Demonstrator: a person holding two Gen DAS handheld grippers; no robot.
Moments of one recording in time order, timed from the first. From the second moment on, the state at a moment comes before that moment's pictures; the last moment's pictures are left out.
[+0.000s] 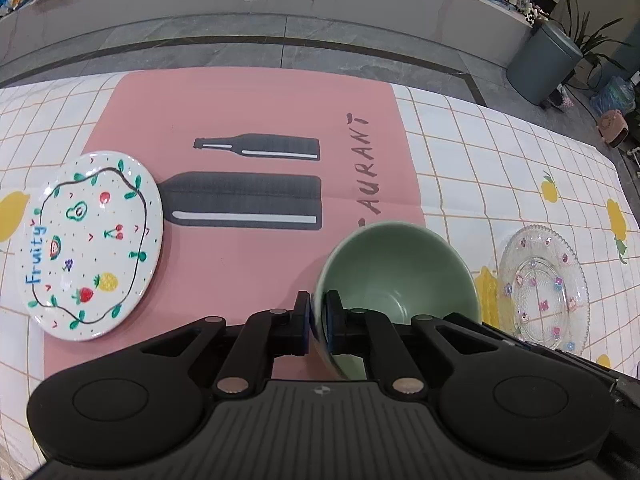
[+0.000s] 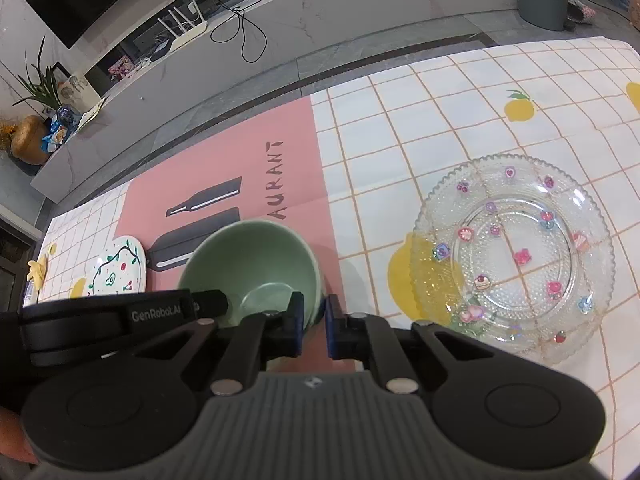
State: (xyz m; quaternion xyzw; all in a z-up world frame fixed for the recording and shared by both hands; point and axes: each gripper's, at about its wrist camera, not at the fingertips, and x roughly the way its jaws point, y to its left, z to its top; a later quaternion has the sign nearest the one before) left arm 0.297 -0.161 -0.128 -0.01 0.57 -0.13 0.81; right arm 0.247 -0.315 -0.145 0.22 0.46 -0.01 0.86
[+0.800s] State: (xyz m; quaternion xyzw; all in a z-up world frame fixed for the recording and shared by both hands) left arm 0.204 -0.117 -0.043 -0.02 0.52 -0.09 0.85; right arm 0.159 -0.282 -0.084 0.22 0.44 0.04 0.87
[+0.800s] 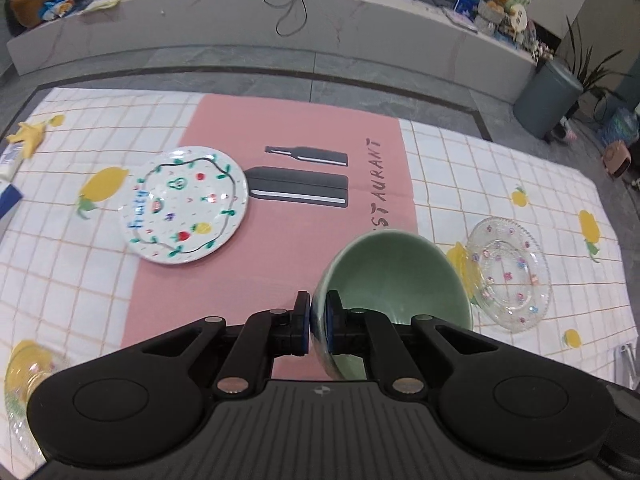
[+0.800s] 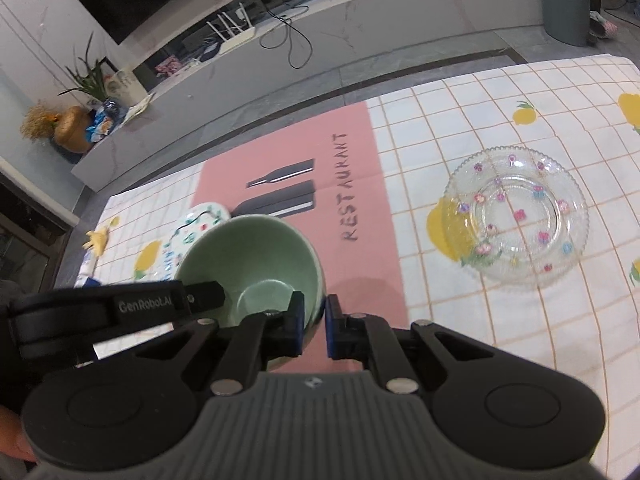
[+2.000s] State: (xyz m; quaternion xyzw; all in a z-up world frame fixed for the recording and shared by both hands) left arm 0.069 -0.033 -0.061 -0.08 0.55 -0.09 0.83; right arm 0.040 -0.211 -0.089 0.14 0.48 0.09 0.86
